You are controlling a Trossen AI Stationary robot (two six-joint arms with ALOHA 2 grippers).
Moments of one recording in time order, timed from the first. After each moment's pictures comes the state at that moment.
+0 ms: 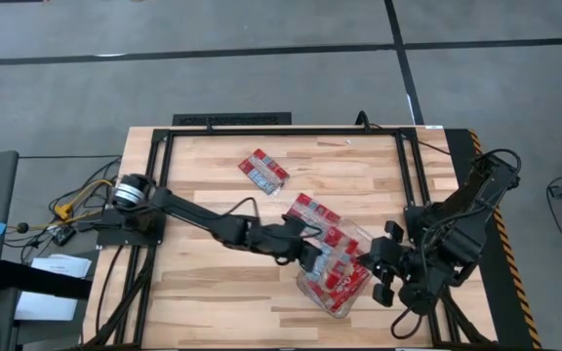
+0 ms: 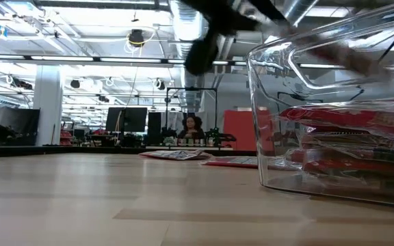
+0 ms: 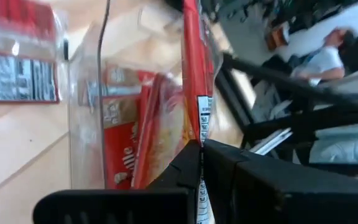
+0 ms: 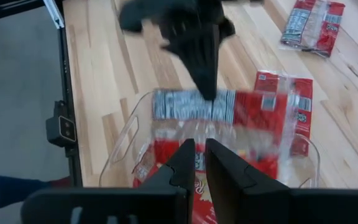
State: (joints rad) left arm -0.26 1.90 1.34 0.17 -0.25 -1.13; right arm 0.86 1.40 1.45 -1.14 0.68 1.05
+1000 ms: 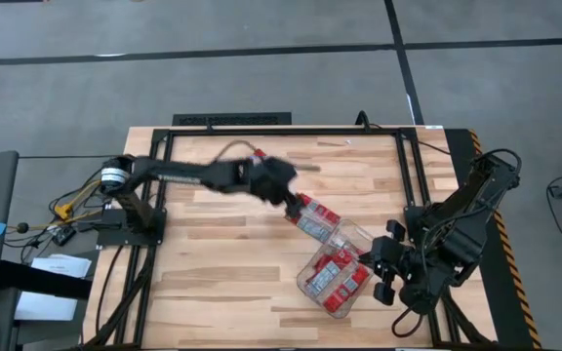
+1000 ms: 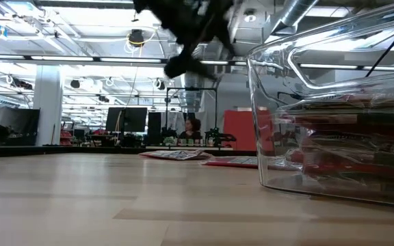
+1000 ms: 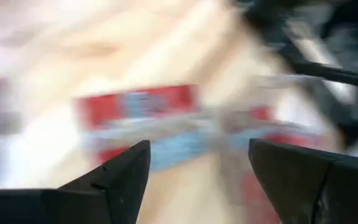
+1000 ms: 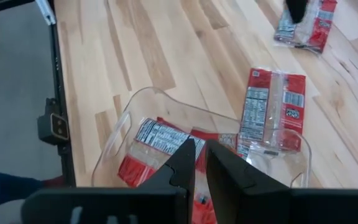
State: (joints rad) left arm 0.09 1.74 1.38 -0.30 -0.01 -0.75; right arm 0.86 1.40 1.45 -1.17 0.68 1.07
